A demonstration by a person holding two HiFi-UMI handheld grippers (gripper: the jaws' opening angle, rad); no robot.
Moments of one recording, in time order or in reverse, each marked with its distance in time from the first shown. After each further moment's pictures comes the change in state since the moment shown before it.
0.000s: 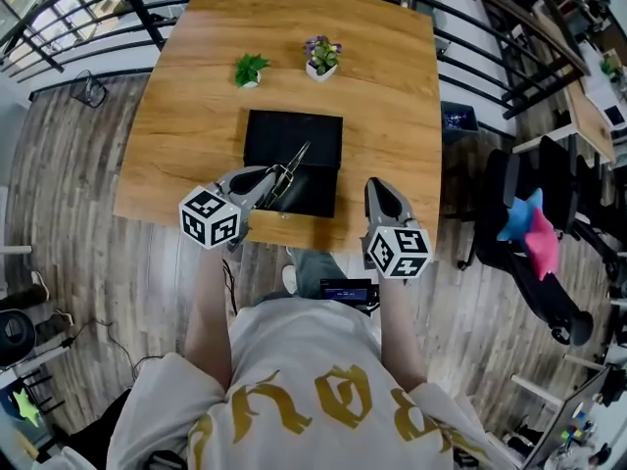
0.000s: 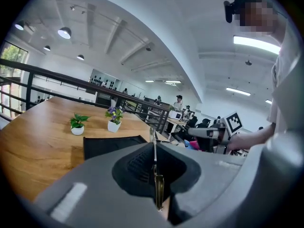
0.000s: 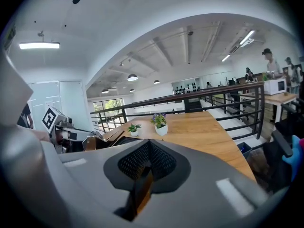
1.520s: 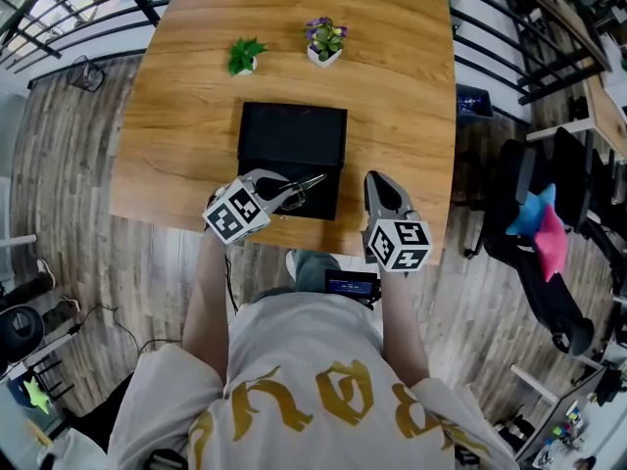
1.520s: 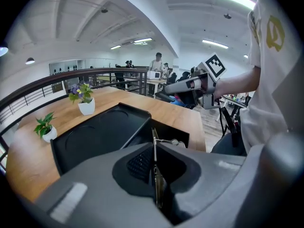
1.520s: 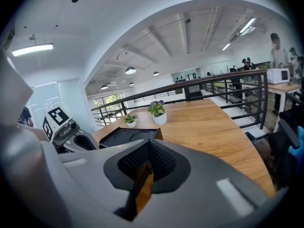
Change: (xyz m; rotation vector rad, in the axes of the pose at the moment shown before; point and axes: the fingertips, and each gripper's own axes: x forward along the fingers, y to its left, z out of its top) left arm 0.061 -0.002 -0.090 0.380 0.485 -0.164; right arm 0.047 -0.022 -0.033 0.051 0.098 0.033
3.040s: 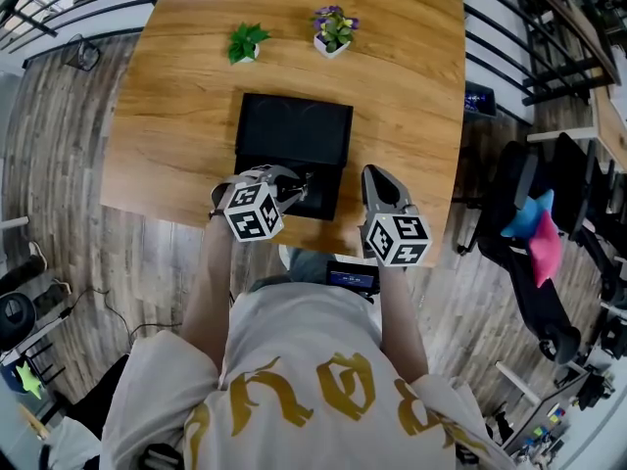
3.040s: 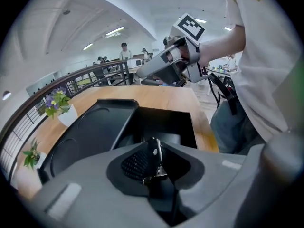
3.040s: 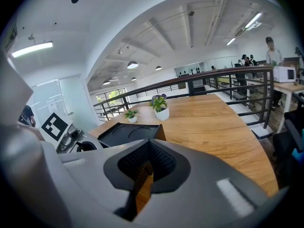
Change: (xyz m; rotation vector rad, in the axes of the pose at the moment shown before) left arm 0.045 -0.009 -0.020 0.291 0.161 -0.059; right arm 0.030 -0.002 -0.007 -0.013 0.071 0.033
